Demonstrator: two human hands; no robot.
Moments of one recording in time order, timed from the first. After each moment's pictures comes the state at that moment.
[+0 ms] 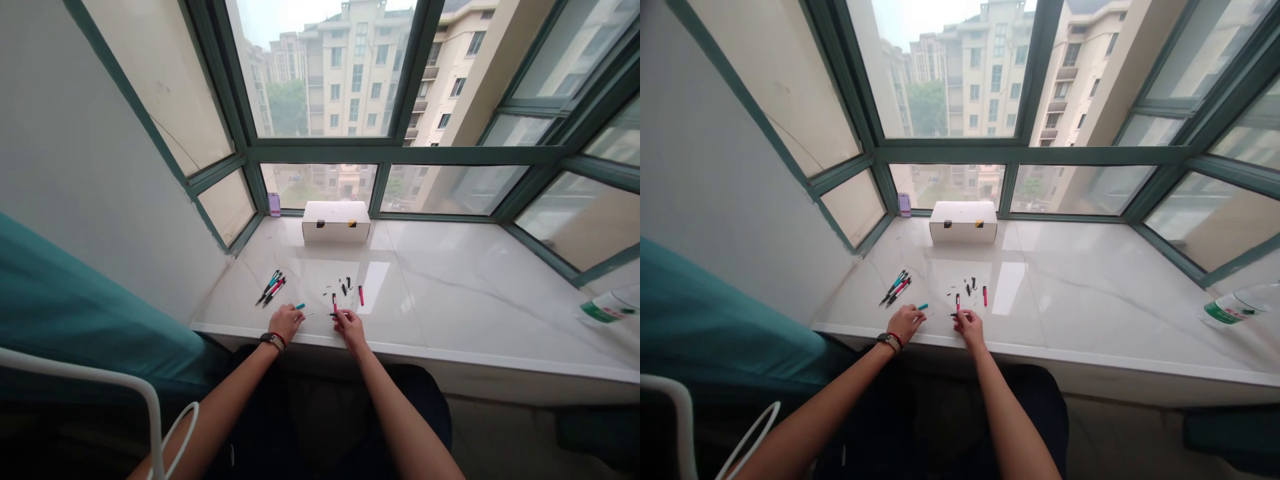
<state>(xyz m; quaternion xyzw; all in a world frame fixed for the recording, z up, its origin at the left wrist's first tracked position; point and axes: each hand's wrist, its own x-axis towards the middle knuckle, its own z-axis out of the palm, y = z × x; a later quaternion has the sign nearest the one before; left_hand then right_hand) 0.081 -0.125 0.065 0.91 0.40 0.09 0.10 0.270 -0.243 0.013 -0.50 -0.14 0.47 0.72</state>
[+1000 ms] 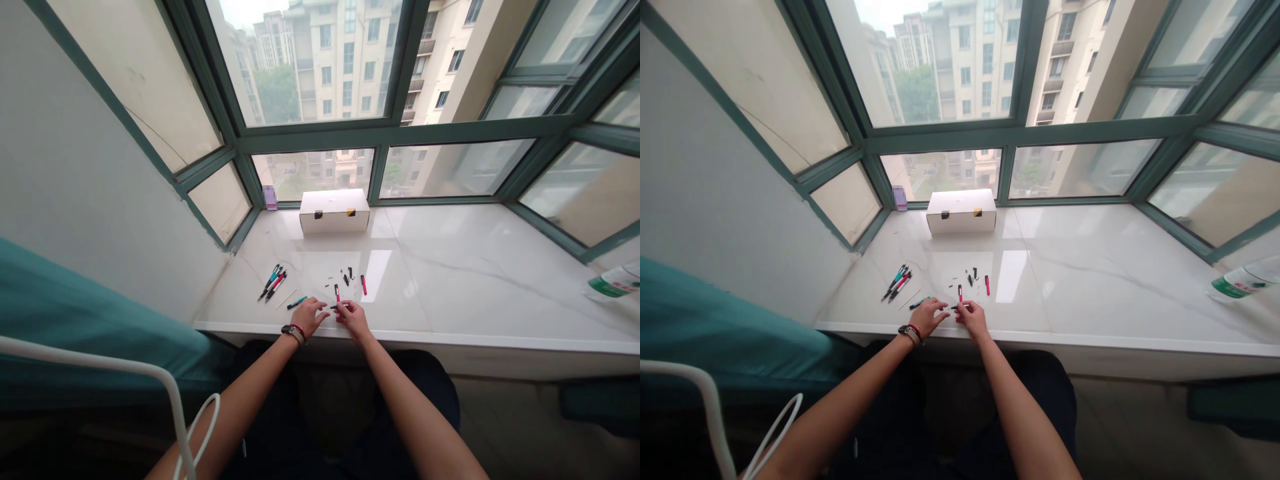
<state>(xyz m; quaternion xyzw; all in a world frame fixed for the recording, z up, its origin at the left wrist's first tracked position) 0.122 -0.143 0.056 0.92 0.29 0.16 0.20 0.269 -0.241 0.012 -0.51 -0.17 0.46 0.70</state>
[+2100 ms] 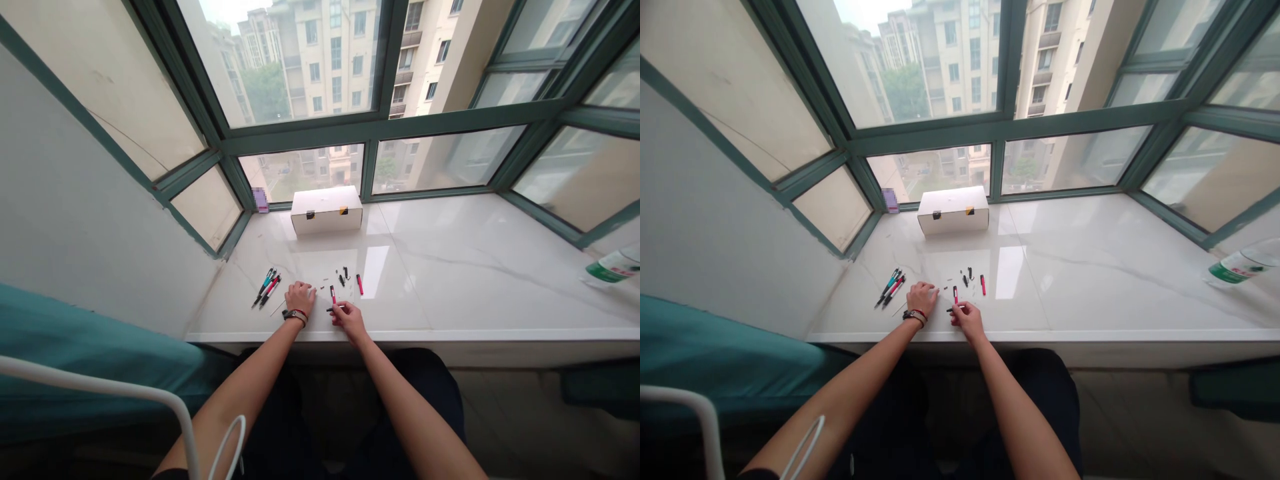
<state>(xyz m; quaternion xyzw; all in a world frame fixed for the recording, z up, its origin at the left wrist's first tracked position) 0.166 -0.104 0.058 0.86 0.48 0.15 0.11 0.269 -0.240 0.014 -0.52 -0.17 0.45 0.71</state>
